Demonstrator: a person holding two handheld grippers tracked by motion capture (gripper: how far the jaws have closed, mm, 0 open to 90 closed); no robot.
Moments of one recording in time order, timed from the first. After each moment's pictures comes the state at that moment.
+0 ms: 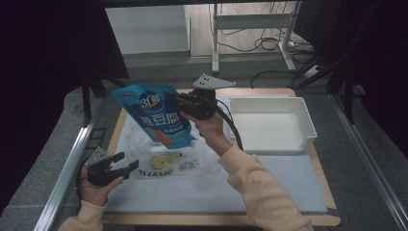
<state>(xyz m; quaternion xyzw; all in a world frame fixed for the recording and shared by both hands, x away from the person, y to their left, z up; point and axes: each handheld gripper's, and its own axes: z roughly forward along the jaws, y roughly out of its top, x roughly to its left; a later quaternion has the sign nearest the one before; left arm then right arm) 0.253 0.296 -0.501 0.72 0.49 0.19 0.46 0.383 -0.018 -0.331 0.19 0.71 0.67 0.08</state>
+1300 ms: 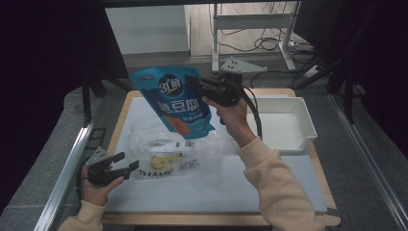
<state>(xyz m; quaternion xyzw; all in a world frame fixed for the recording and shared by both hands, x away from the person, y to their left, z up) 0.254 0.296 -0.502 0.72 0.49 0.19 0.45 0.389 -0.072 -0.289 0.19 0.70 0.68 0.11</state>
